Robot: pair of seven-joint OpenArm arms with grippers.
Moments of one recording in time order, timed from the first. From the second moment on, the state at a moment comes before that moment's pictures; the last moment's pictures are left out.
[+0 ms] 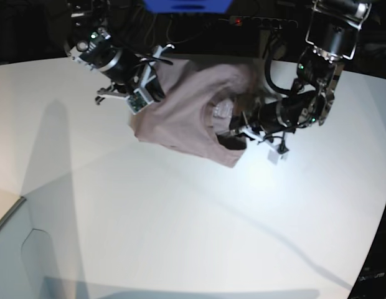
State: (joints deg) left arm -5.8 -16.4 17.8 66.0 -57.3 -0.9 41.7; right arm -25.8 -2.0 3.7 103.7 -8.0 39.0 -26.7
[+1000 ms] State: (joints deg) left arm -29.9 5.5 44.8 39.9 3.4 -19.0 25.6; right arm -20.5 -9.5 48.3 103.7 -8.1 39.0 -27.1
